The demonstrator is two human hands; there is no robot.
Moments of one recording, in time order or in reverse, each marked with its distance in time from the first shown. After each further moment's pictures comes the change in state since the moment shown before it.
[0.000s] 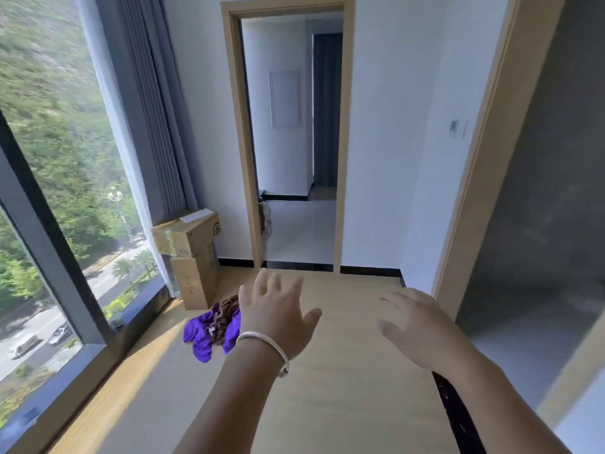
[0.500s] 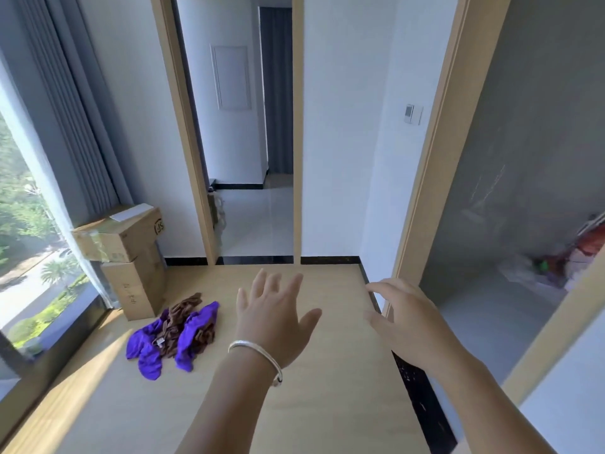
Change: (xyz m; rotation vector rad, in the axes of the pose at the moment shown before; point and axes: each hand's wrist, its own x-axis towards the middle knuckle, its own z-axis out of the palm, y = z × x) left_hand 0.097 0.034 0.049 -0.120 -0.038 0.170; right_hand 0.069 0.041 0.007 0.049 0.123 0.085
